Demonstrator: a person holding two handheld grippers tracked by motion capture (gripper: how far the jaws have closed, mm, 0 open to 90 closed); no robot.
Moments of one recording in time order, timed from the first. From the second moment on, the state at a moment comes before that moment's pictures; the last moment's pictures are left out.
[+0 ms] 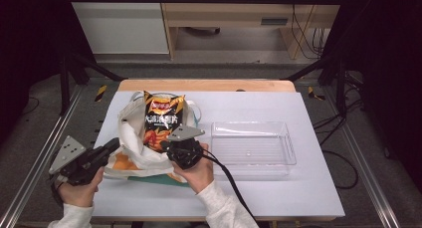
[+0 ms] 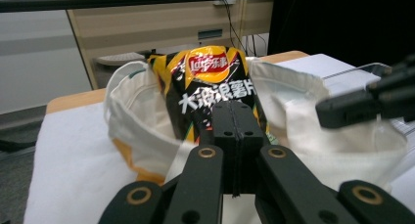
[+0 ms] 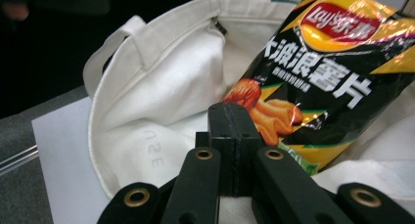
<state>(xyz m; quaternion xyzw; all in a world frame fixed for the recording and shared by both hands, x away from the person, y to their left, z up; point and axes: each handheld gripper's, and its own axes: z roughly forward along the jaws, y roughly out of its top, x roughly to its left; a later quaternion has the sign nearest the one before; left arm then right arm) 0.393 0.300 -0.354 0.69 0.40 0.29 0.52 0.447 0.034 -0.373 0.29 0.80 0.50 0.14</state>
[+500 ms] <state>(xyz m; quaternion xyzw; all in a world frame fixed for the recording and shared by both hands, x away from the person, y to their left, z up) 0.426 0.285 -0.380 0.74 0.43 0.27 0.45 0.425 0.031 -0.409 0.29 0.81 0.49 0.11</state>
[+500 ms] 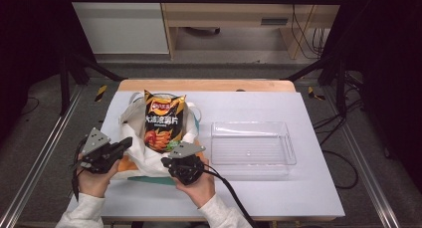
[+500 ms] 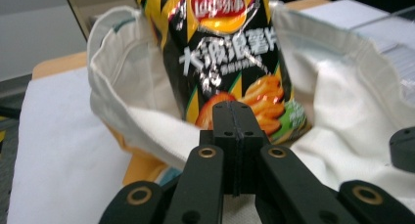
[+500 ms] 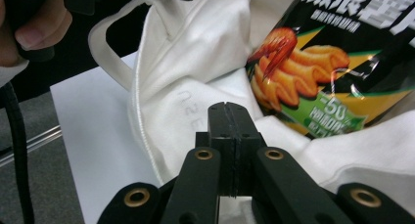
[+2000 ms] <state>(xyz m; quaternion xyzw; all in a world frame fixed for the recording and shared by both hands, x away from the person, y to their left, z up) 0.450 0.326 -0.419 0.73 0.49 0.29 0.38 0.430 -0.003 -0.470 0.37 0.81 0.42 0.16</state>
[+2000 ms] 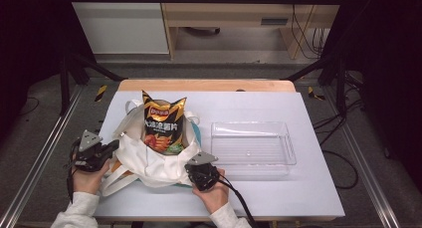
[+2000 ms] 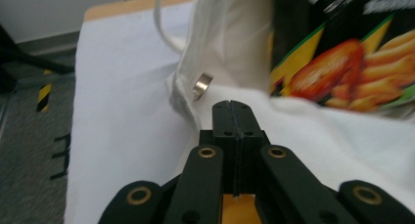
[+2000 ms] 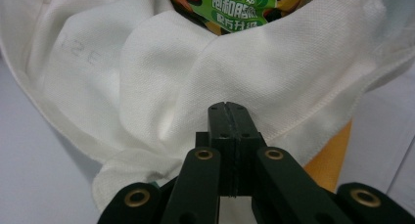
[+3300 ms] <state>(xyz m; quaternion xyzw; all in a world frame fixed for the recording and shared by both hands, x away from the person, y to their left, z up) 0.441 0.331 -0.464 0.76 0.51 0.25 0.31 0.426 -0.018 -0.481 0.42 0.79 0.40 0.20</state>
